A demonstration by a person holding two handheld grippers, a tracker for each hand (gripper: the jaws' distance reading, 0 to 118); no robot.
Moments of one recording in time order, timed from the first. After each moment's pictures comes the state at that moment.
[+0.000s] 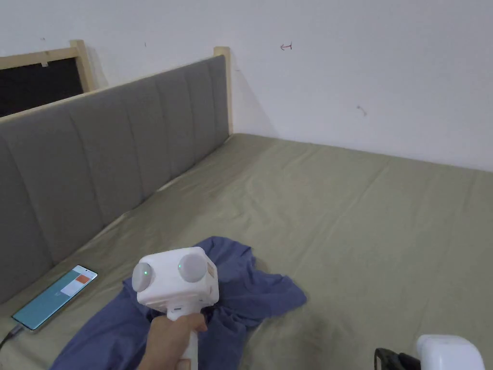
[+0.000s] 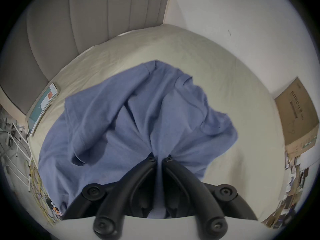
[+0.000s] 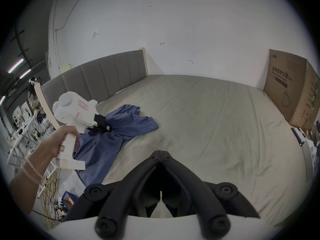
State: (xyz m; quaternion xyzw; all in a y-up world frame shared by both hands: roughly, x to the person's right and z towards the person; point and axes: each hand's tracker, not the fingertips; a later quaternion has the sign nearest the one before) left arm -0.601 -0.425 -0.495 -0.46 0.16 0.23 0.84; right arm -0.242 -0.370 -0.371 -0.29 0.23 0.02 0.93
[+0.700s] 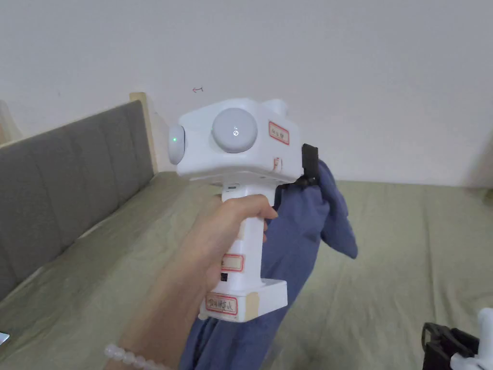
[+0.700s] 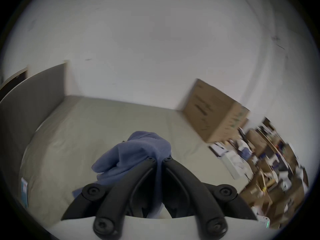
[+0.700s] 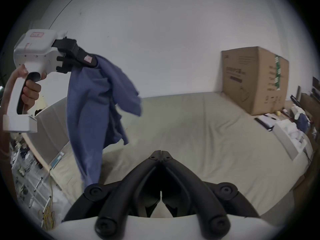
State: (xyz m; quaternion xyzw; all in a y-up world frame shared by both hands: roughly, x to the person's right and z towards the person) left arm -0.329 -0.144 -0.498 -0.26 -0.21 0.12 0.94; right arm -0.085 -0.313 -0.340 -0.21 0.06 -0.06 0.97
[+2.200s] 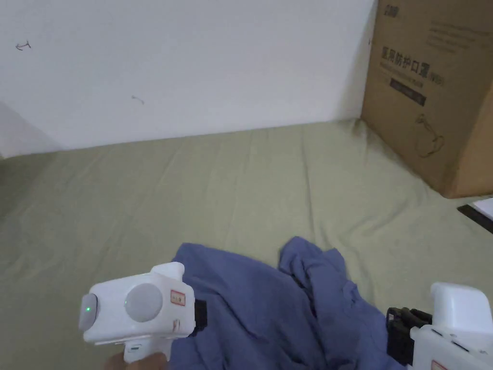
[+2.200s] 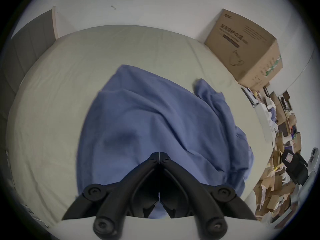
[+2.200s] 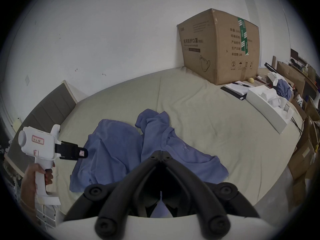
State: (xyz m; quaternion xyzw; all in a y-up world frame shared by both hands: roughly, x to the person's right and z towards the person) left arm -0.300 -0.415 -0.579 -0.51 -0.12 0.08 0.85; right arm 0.027 -0.382 -0.400 -0.32 -0.04 -0.12 0.94
